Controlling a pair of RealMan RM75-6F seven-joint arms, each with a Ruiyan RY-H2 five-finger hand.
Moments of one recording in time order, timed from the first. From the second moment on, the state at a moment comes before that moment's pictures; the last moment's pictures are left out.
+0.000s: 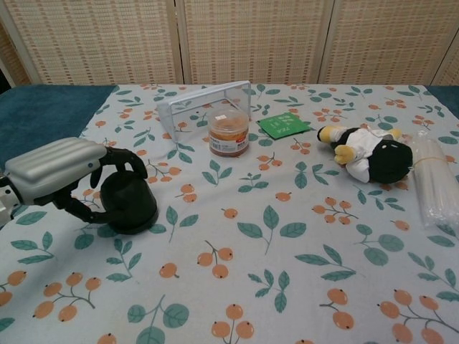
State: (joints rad) left arm -0.54 -1.63 -0.02 -1.22 1.63 1.18 0.04; right arm 0.08 -1.15 -0.09 -1.61 -1.76 1.47 -0.05
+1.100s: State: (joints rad) left arm -0.48 -1.58 -0.02 -1.11 1.51 1.17 0.06; right arm 0.09 -1.16 -0.10 -1.62 -1.76 1.45 -0.07
